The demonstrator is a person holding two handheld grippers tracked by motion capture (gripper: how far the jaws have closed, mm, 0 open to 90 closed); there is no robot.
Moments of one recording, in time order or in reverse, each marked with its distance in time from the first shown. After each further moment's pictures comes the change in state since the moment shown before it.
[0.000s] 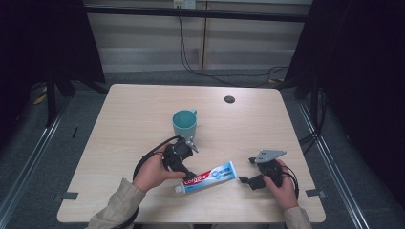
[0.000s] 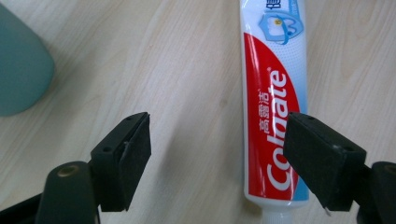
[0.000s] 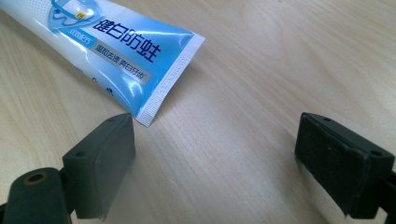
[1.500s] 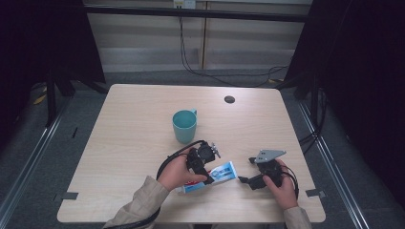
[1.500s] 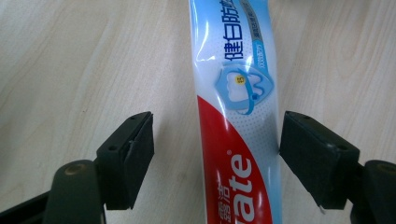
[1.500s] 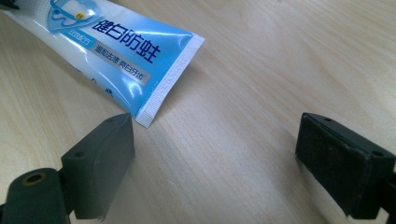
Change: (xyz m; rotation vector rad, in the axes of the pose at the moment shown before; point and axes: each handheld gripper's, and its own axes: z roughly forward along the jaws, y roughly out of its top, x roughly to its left) left arm -0.022 0.042 0.045 0.049 -0.055 0.044; right arm 0.000 0.000 0.001 0.000 0.000 -0.001
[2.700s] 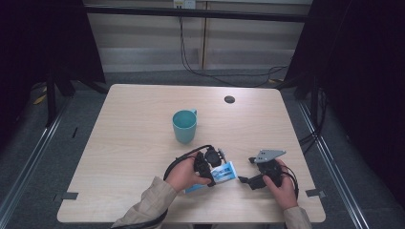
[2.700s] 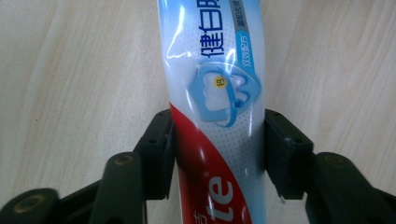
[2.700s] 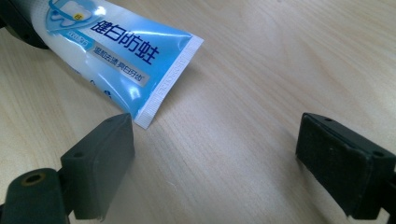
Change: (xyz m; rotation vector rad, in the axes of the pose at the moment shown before) left arm -0.009 0.012 0.018 0.120 -0.026 0.012; right arm 0.000 0.000 0.000 0.000 -0.001 -0.001
